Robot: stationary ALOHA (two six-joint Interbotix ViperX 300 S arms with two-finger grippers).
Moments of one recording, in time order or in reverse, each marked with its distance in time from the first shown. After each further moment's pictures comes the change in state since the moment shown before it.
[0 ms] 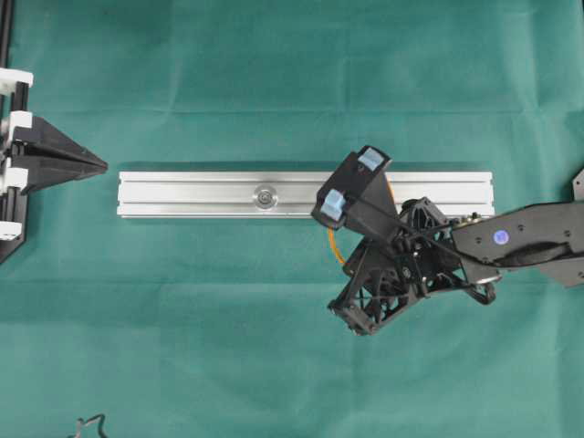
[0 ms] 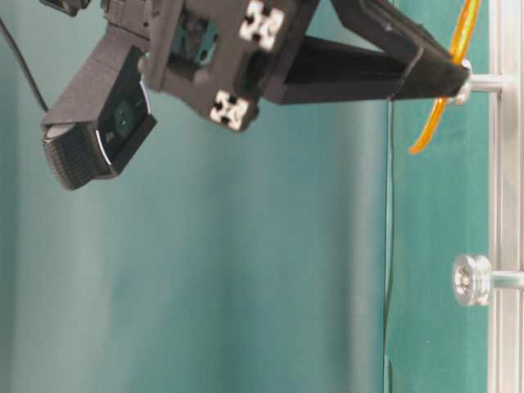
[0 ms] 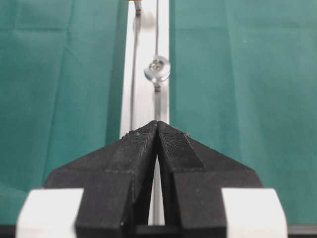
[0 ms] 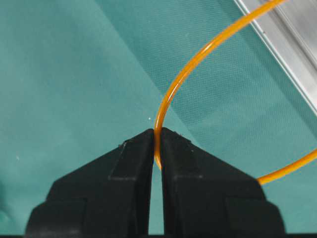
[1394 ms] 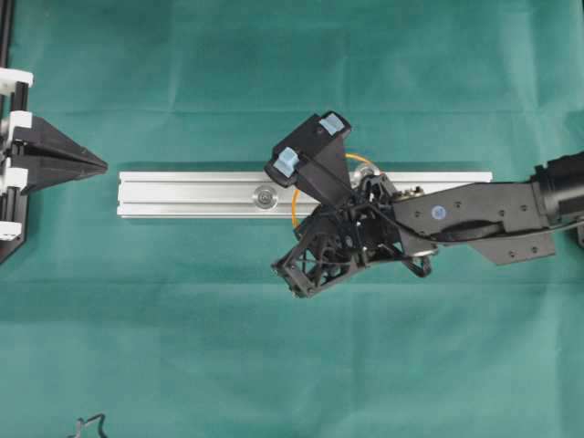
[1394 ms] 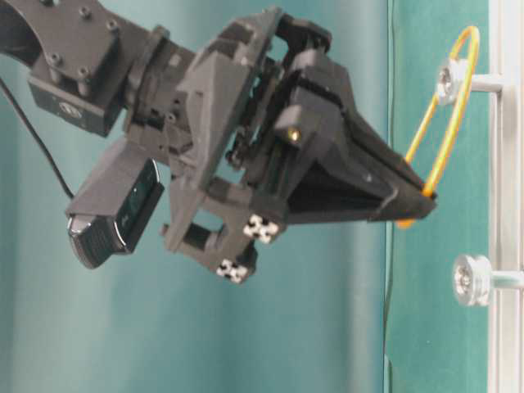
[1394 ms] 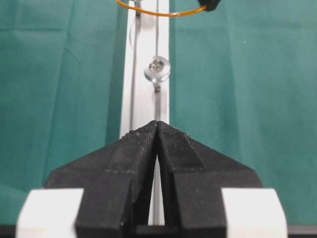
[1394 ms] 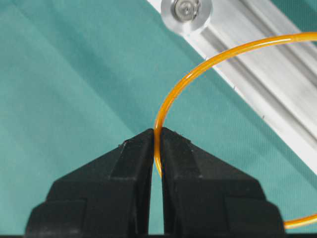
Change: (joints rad) left arm -0.002 -0.002 -0.002 0.000 0.000 0.000; right arm -0.092 0.129 -0.152 -0.071 -0.017 0.060
